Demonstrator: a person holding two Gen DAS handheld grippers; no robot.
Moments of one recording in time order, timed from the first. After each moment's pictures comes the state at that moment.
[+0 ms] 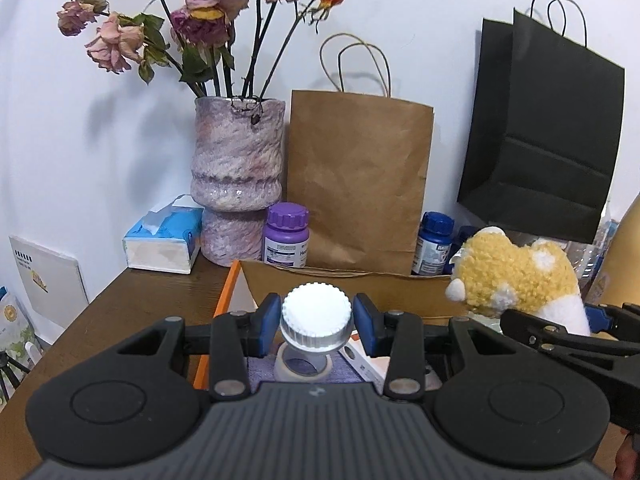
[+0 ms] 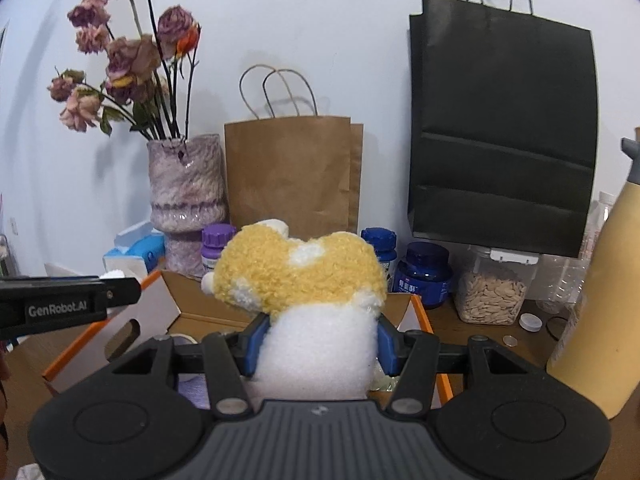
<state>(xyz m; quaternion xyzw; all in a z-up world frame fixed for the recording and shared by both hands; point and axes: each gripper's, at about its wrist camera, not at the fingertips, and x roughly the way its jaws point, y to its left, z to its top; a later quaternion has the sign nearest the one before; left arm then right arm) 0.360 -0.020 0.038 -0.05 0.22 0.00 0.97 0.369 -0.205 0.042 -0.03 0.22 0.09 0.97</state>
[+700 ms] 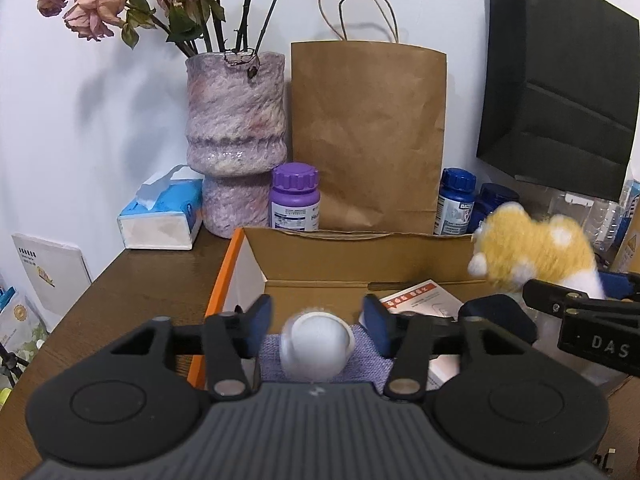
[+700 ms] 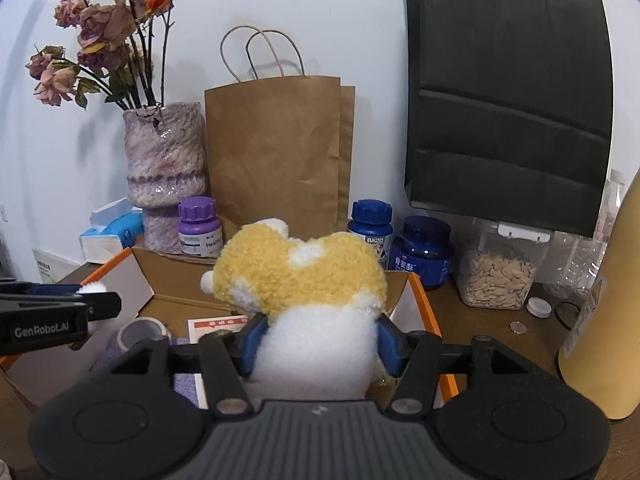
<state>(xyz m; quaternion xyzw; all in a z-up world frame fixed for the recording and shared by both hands) 0.388 -0.019 0.011 -0.02 0.26 0.01 0.97 0.403 -0.211 0.016 -0.02 0.24 0.08 0.97</state>
